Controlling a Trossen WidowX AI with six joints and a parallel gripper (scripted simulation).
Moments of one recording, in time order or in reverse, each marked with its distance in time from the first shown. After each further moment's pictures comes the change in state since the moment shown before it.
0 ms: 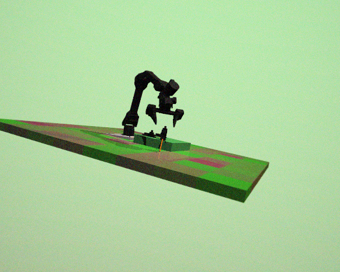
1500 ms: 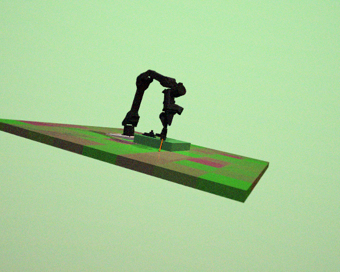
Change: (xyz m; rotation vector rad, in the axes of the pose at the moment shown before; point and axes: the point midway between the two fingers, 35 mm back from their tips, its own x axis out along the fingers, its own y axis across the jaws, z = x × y) arm -0.044 0.036 -0.068 -1.500 0.272 0.295
